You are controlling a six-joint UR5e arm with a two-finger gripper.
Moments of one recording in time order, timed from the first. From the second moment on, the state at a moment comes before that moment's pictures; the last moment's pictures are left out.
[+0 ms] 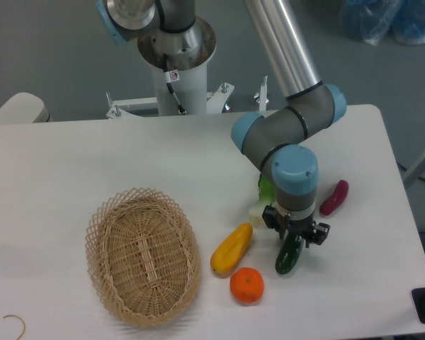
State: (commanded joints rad) arm 2.57 -2.16 -1.54 -0.79 1.67 1.01
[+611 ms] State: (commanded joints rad) arm 2.55 -2.05 -1.45 -0.86 1.66 1.03
